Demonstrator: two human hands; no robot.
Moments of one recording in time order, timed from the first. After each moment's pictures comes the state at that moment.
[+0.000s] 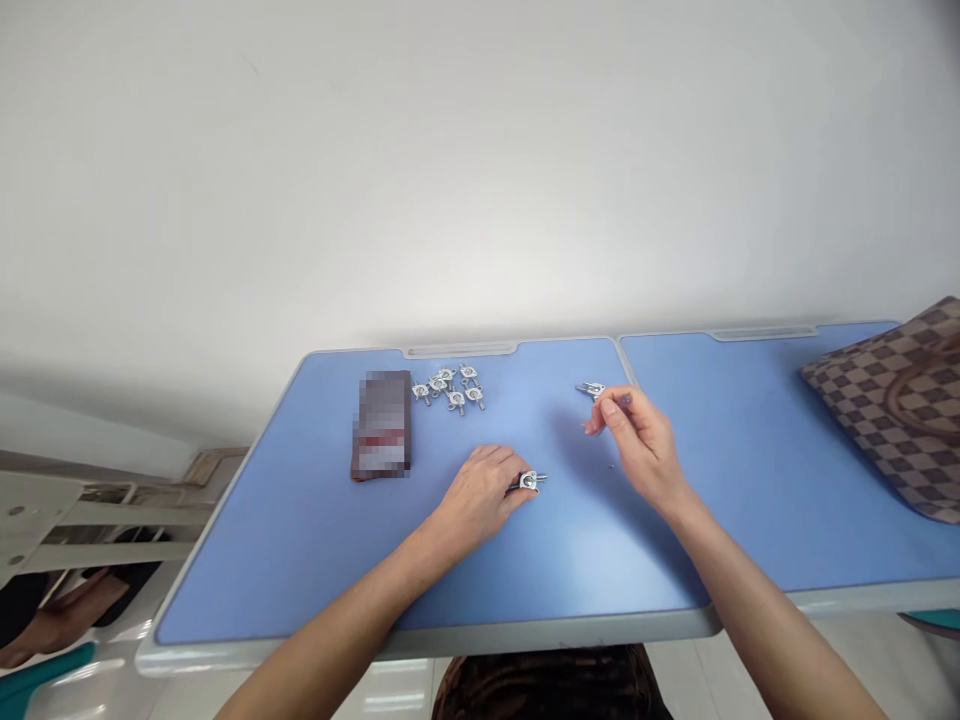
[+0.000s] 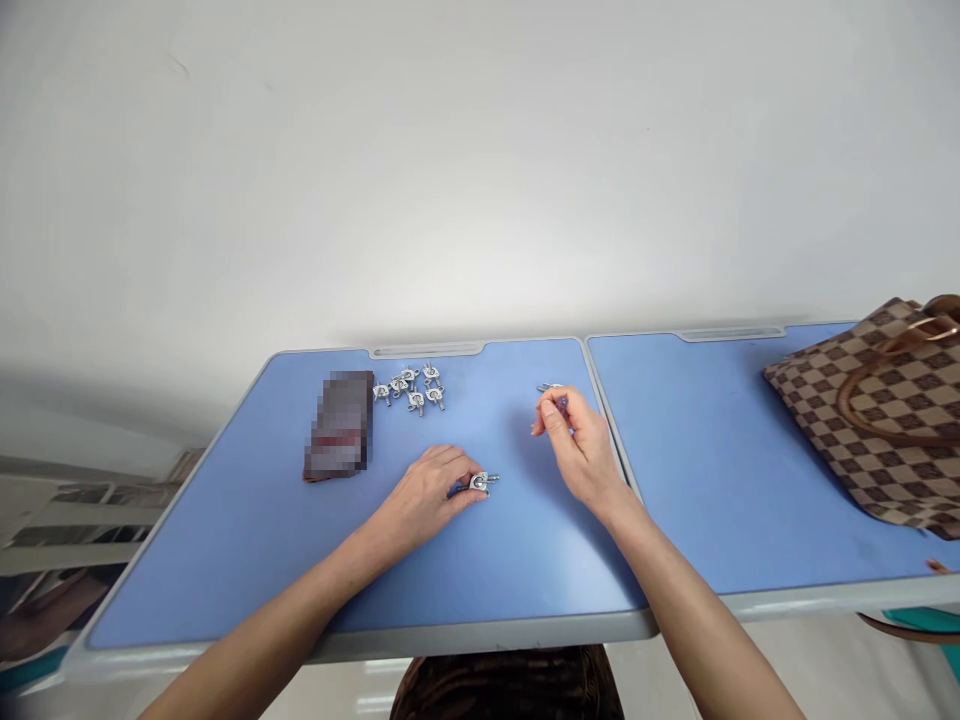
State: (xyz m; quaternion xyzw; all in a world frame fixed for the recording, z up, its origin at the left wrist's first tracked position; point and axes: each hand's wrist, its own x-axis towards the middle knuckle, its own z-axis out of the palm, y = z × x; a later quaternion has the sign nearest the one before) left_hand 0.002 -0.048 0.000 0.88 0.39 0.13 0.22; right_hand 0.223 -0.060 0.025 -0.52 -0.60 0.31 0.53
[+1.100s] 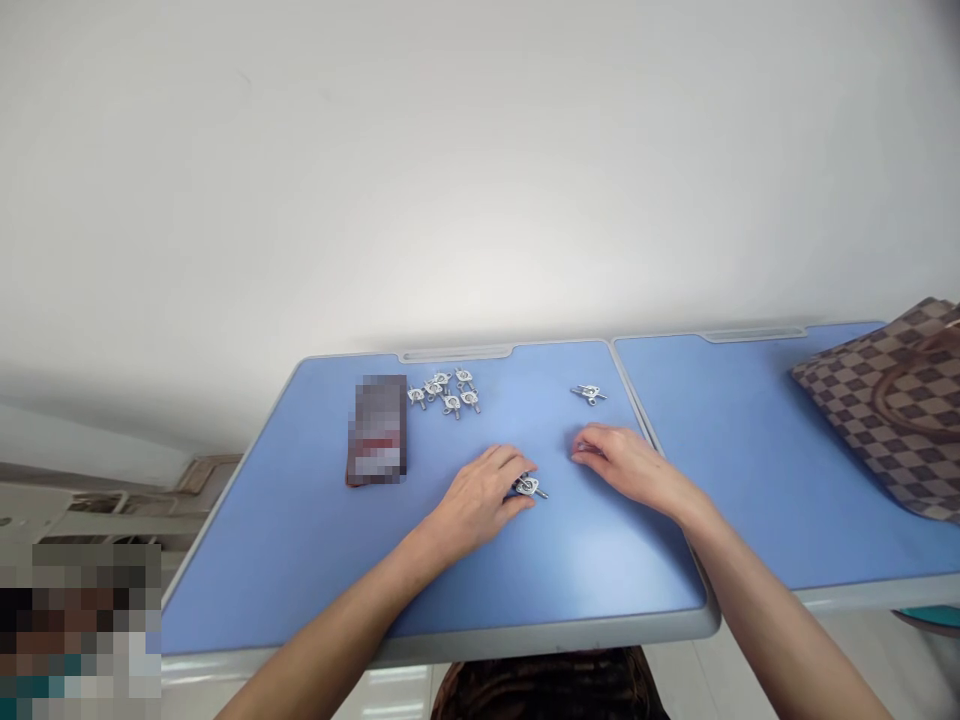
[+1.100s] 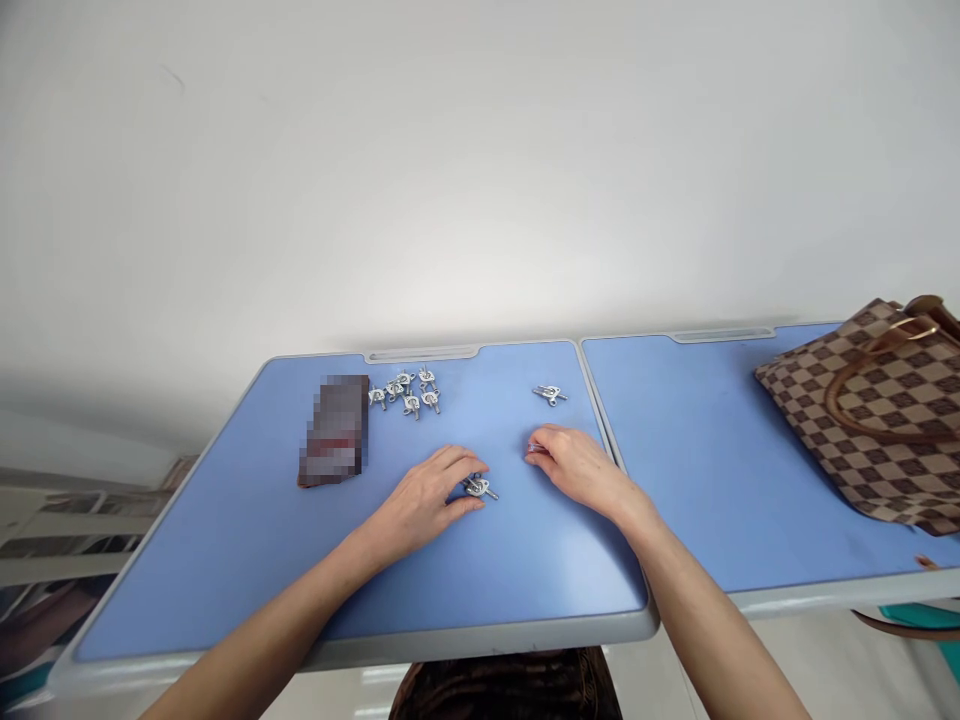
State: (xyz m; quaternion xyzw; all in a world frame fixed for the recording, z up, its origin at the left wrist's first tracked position) left_hand 0.000 -0.047 0.002 0.90 0.35 0.14 0.23; right_hand 0.249 -0.054 0.010 -0.56 -0.77 0.27 0.15
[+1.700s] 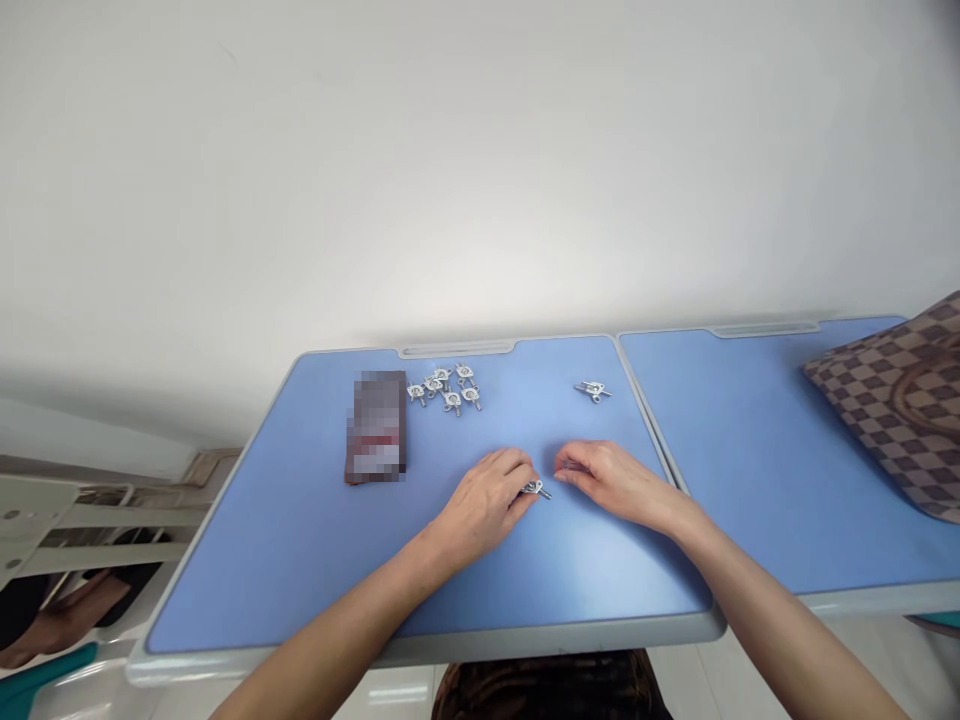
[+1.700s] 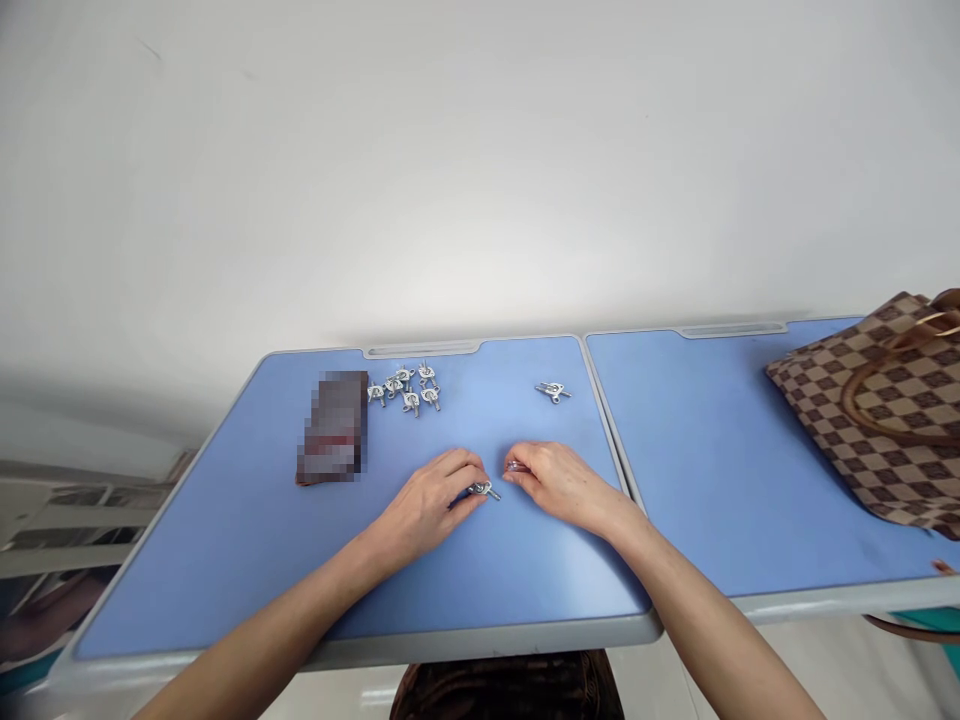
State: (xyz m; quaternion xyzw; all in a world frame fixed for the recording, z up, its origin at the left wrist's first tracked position) left_hand 0.005 -0.052 -0.003 0.90 0.33 0.17 0.21; right_hand 0.225 -0.063 0.015 -0.52 -0.77 0.35 0.13
